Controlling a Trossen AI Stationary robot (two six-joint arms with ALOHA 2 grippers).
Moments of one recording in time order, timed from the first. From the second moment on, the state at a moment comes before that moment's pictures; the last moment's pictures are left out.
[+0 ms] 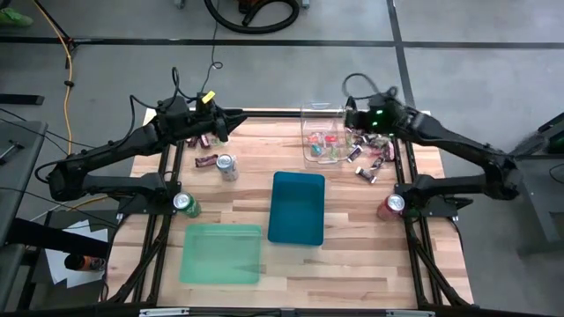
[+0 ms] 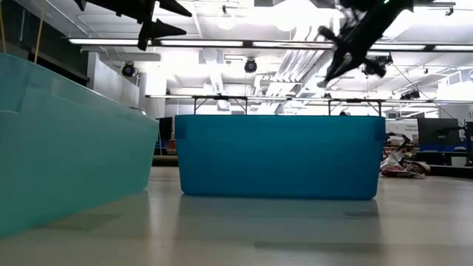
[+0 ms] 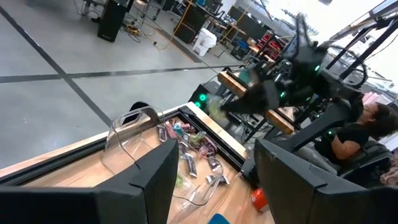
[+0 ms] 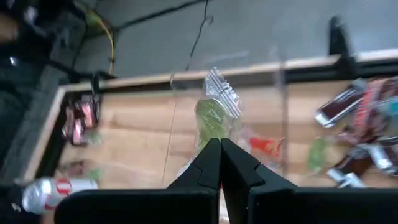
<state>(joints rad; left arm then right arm) 0.50 0.93 0.83 0.00 0.07 -0.54 -0.58 1.08 0.96 -0.58 0.18 0.87</state>
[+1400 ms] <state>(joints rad) 0.80 1.41 1.18 -1.03 -0.17 -0.29 -0.50 1.30 0.96 -0.33 -0.03 0.77</state>
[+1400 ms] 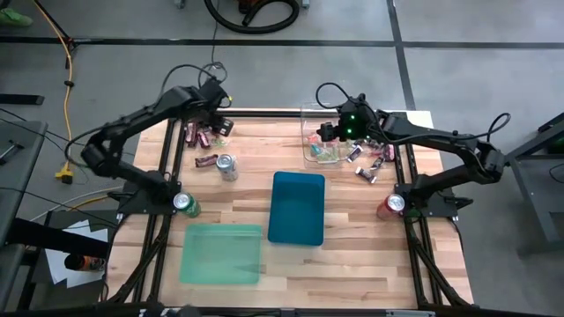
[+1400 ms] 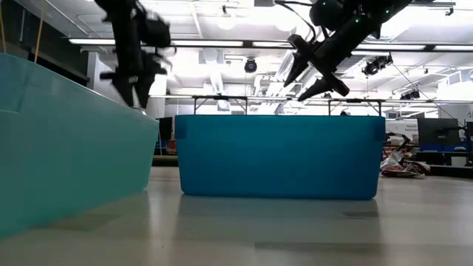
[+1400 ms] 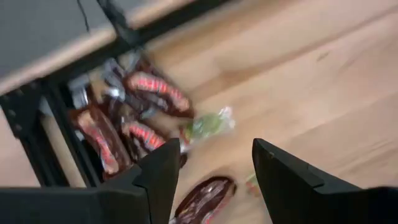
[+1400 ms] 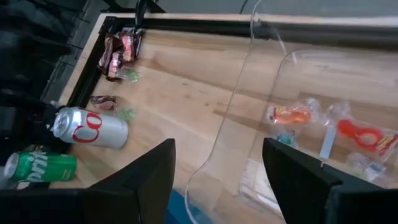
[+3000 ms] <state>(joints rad) 0.83 1.24 0.91 -0.64 0.01 -0.28 -0.50 1.30 0.96 -0.26 -0.07 0.81</state>
